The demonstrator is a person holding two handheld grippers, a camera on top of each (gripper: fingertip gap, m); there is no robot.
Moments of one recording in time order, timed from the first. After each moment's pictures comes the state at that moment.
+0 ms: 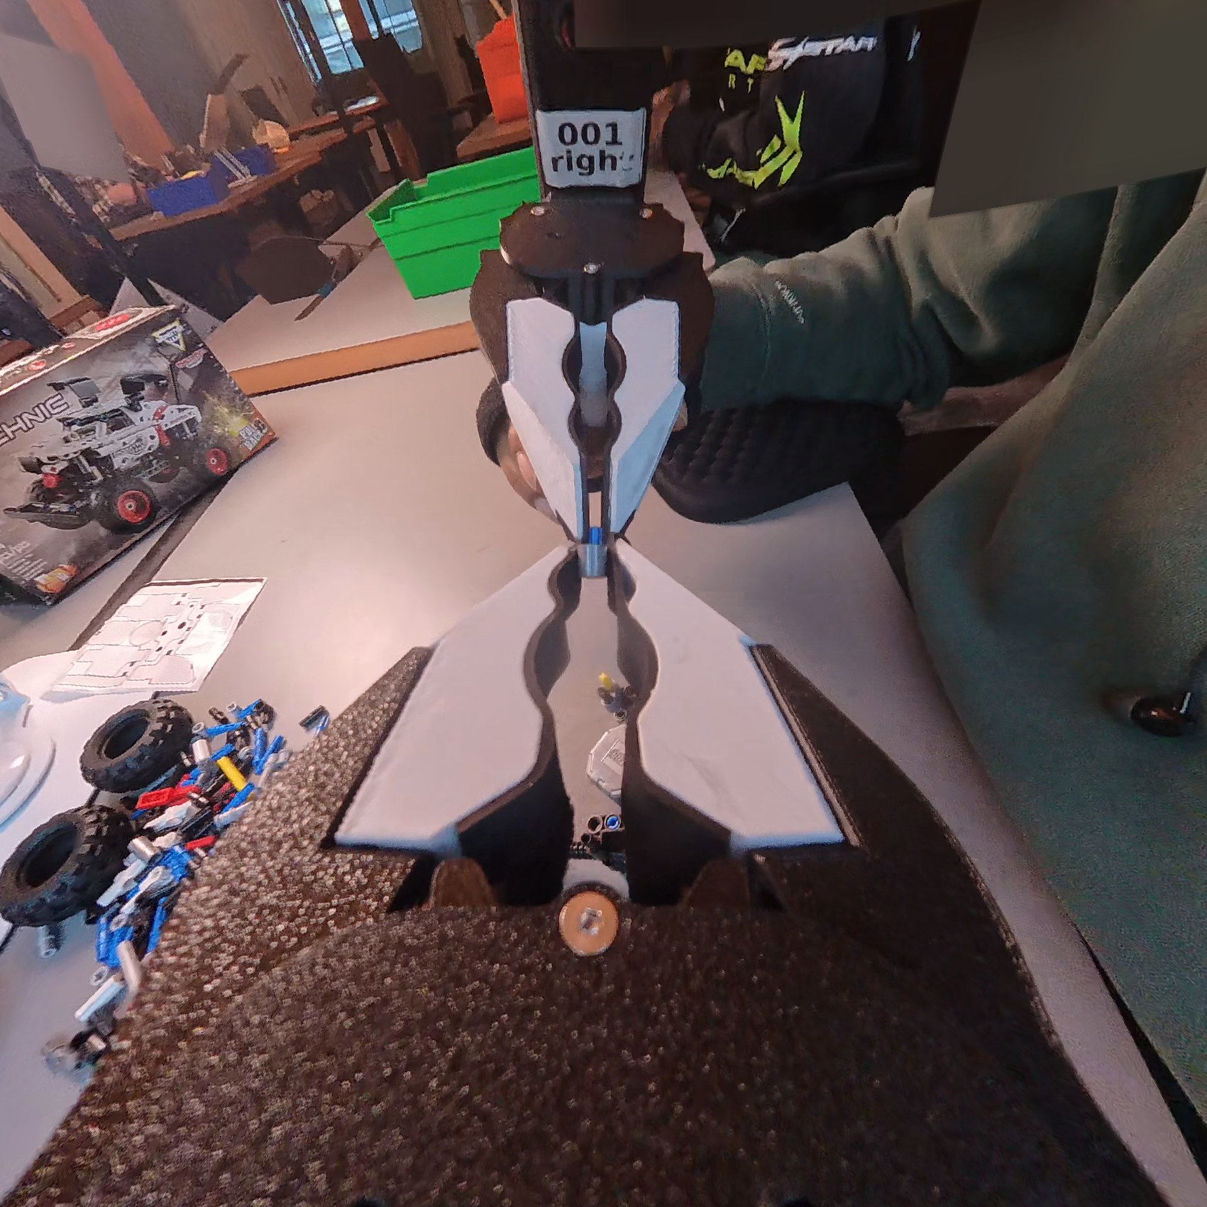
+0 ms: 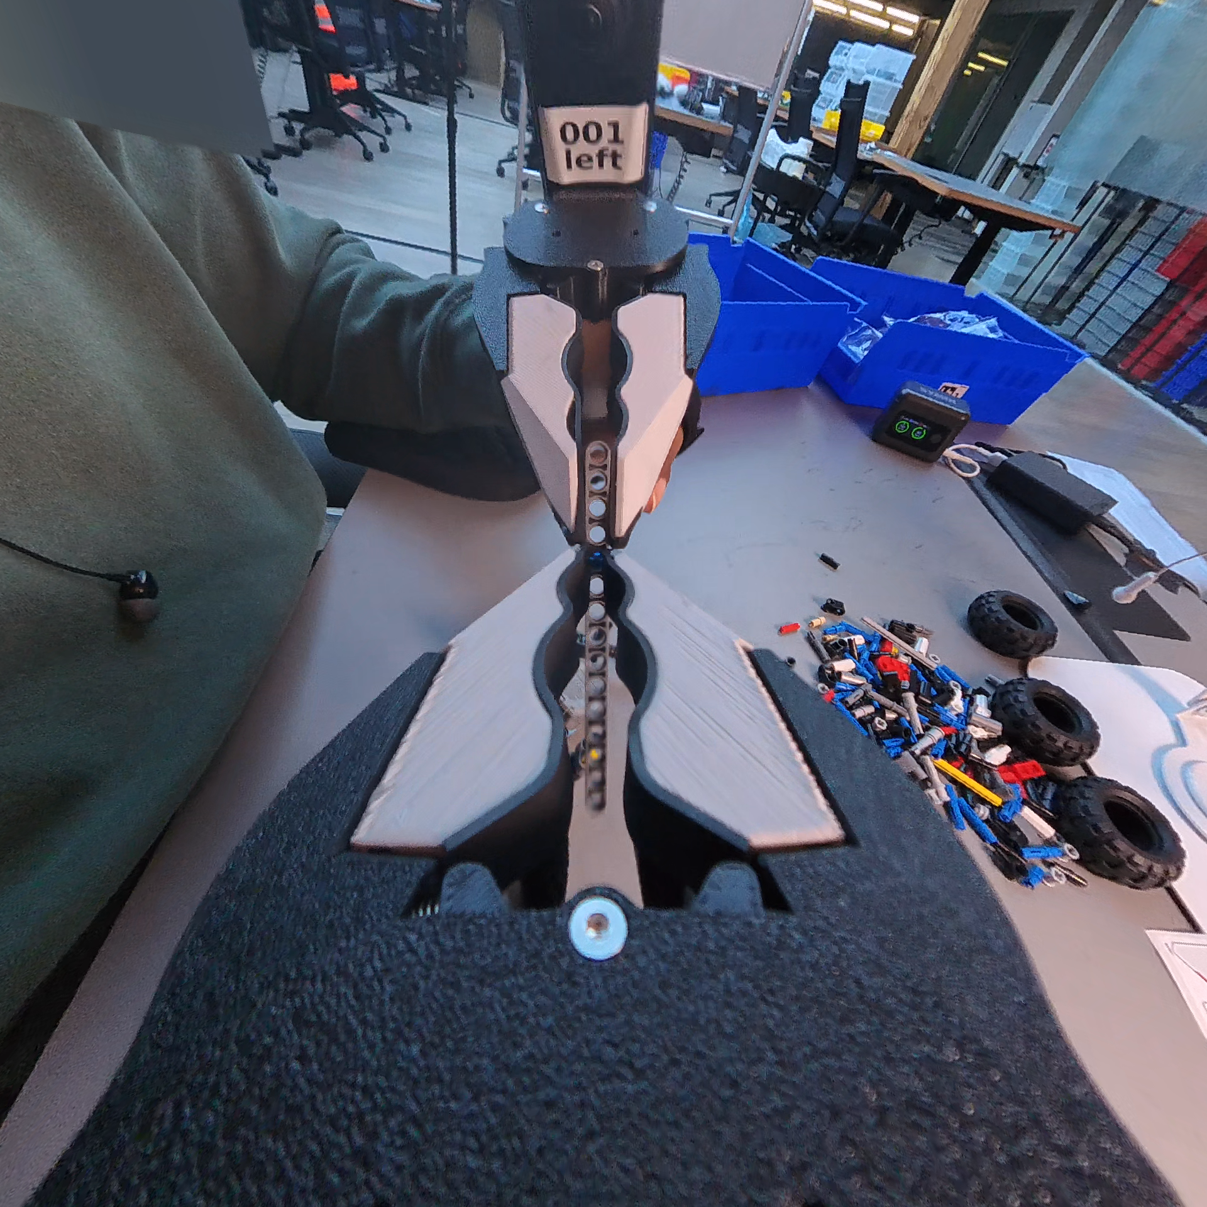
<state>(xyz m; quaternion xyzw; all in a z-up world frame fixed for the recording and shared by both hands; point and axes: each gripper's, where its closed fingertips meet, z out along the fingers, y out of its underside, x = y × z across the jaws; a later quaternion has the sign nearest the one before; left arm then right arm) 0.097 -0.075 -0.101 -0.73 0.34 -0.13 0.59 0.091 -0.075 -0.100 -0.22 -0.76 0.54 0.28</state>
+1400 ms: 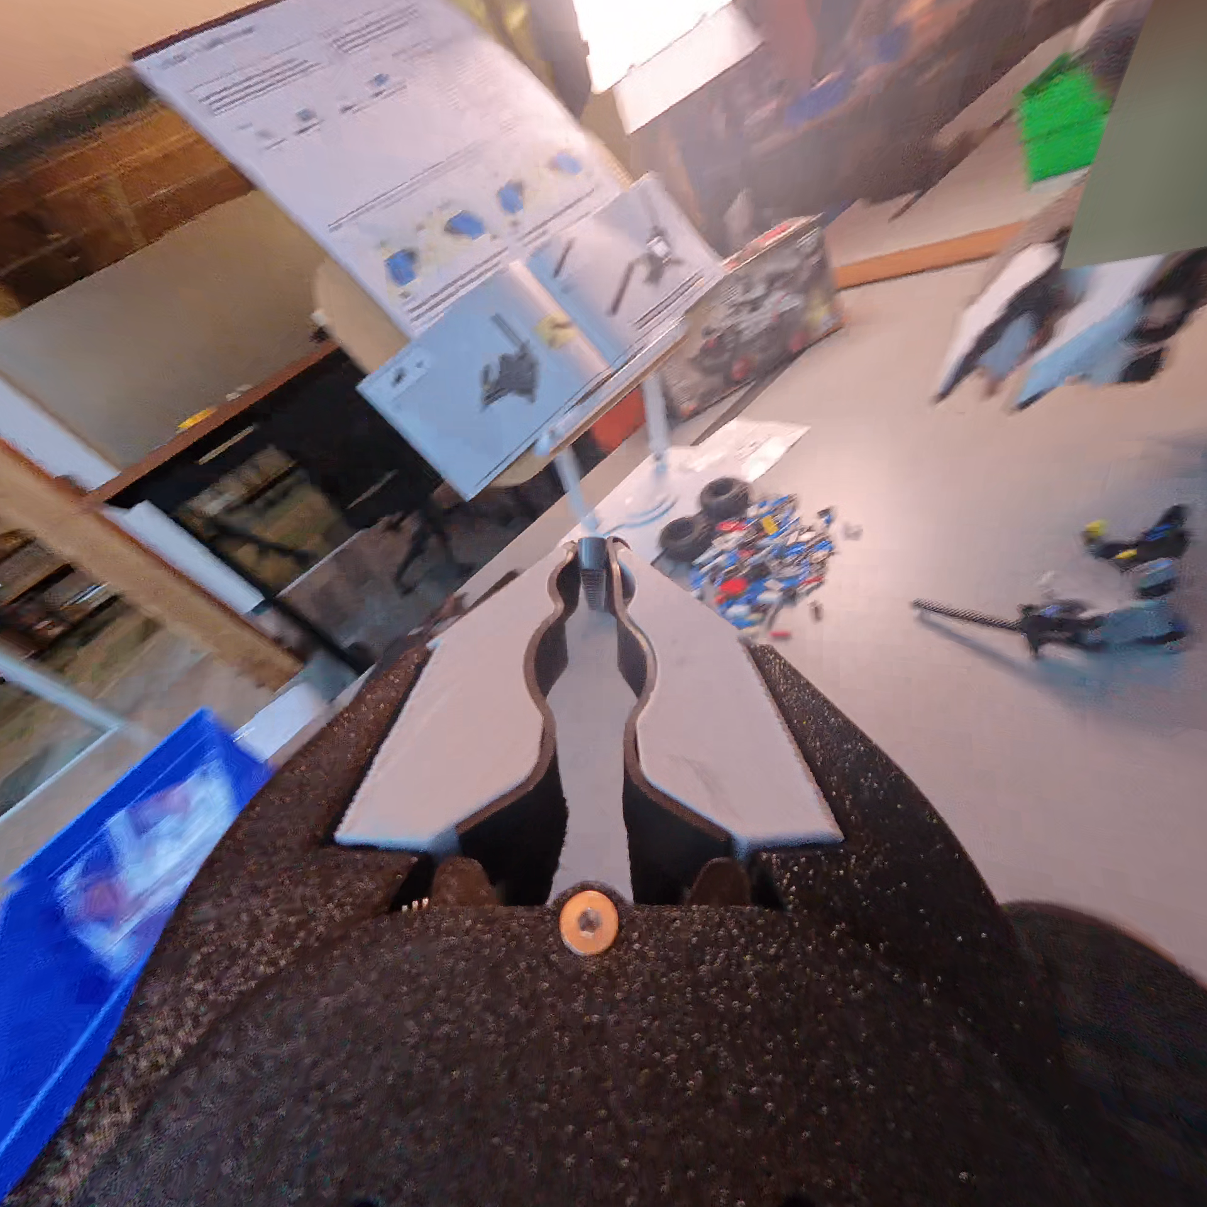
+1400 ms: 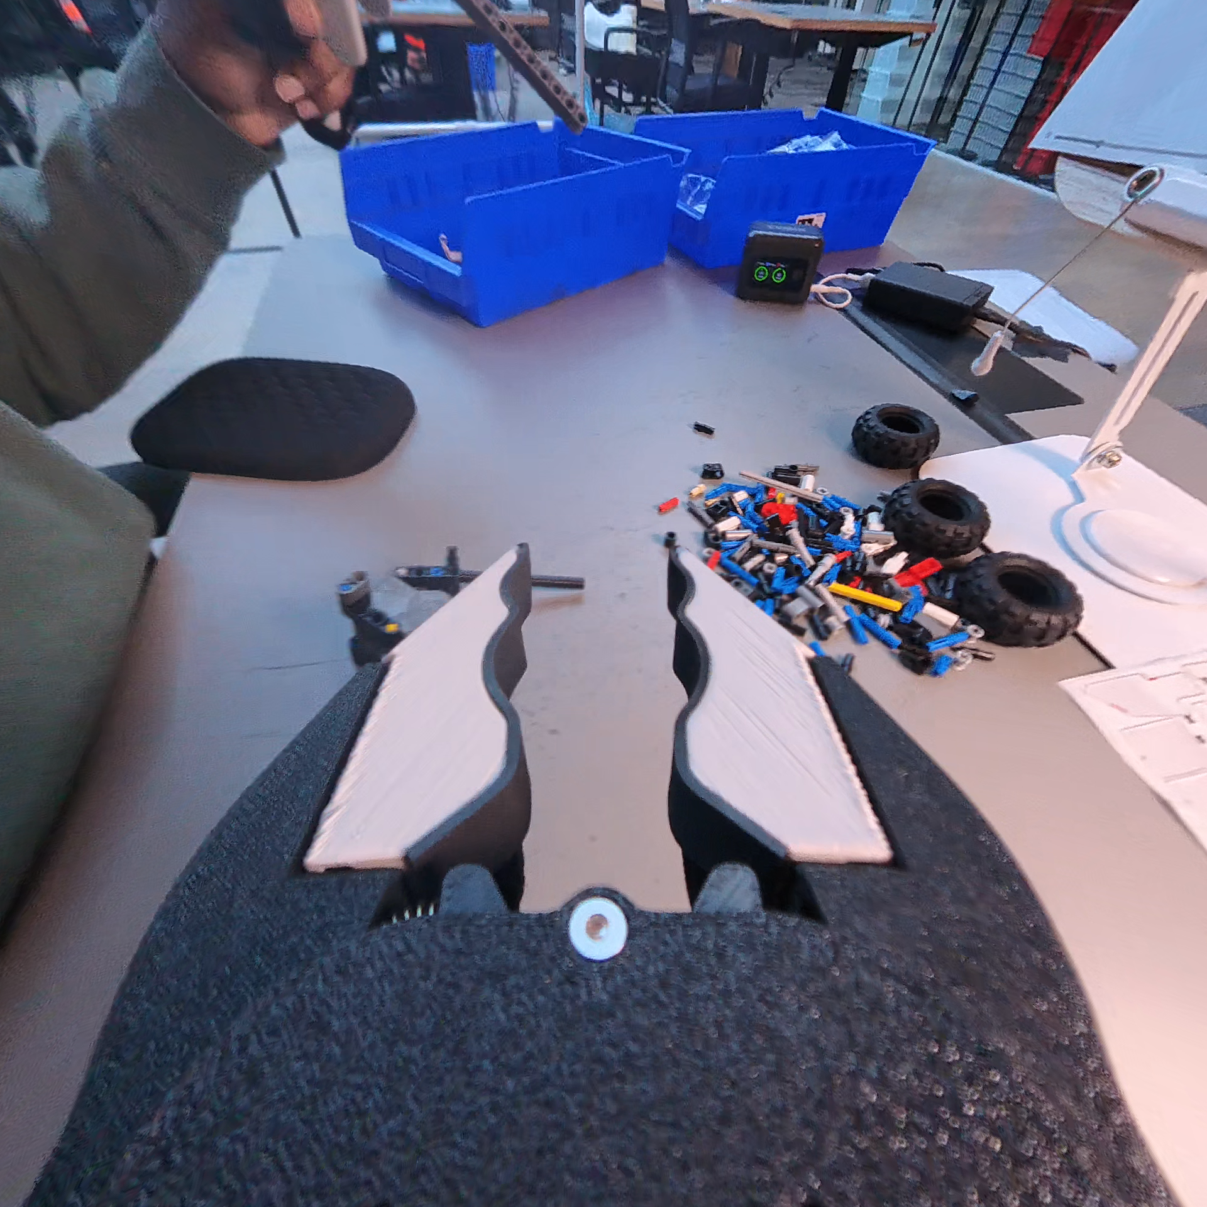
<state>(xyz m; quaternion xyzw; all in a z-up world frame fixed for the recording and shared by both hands) -0.110 -0.203 -0.014 -0.74 0.09 0.23 0.63 0.052 -0.001 -0.129 -0.37 -0.72 0.52 0.28</state>
